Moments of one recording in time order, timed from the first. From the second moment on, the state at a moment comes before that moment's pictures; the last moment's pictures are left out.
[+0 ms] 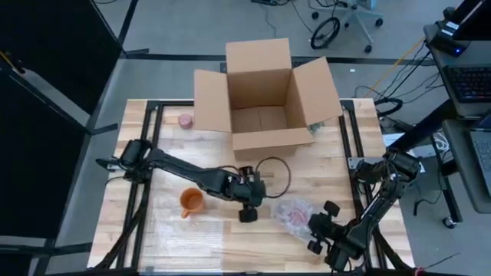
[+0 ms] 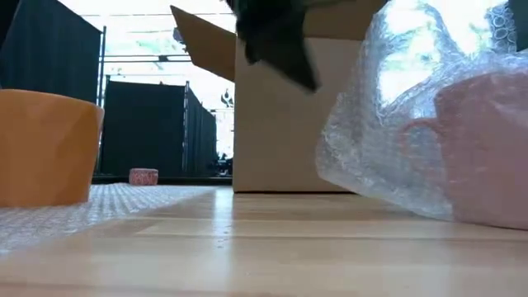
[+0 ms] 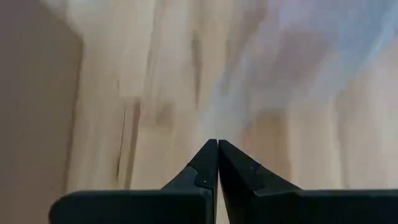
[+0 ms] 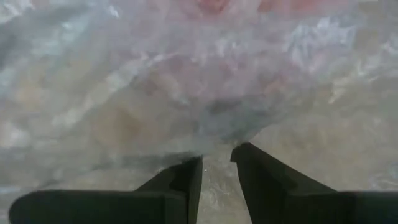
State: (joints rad) left arm -0.27 1.94 1.56 -0.65 -0.25 -0.26; right arm 1.02 1.78 1.02 -0.85 0.63 1.53
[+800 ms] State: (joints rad) left arm -0.18 2.03 1.22 0.14 0.01 -0.40; right arm 1.03 1.78 1.02 -0.85 0.65 1.53
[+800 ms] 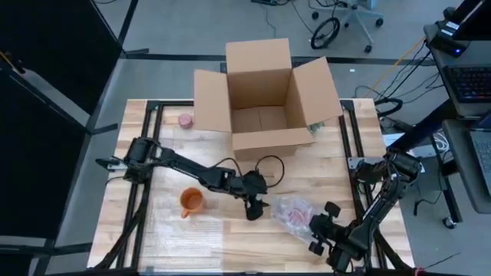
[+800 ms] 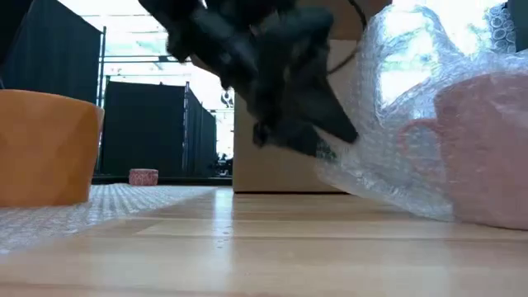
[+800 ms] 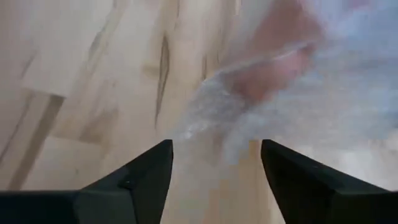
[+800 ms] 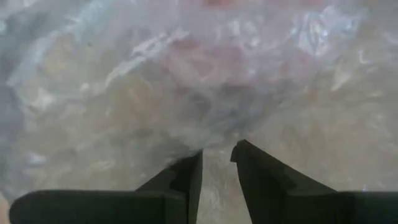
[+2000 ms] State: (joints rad) left arm -0.19 1.99 1.27 0.21 -0.03 -0.20; right arm 0.99 1.78 1.02 -0.84 0.65 1.48
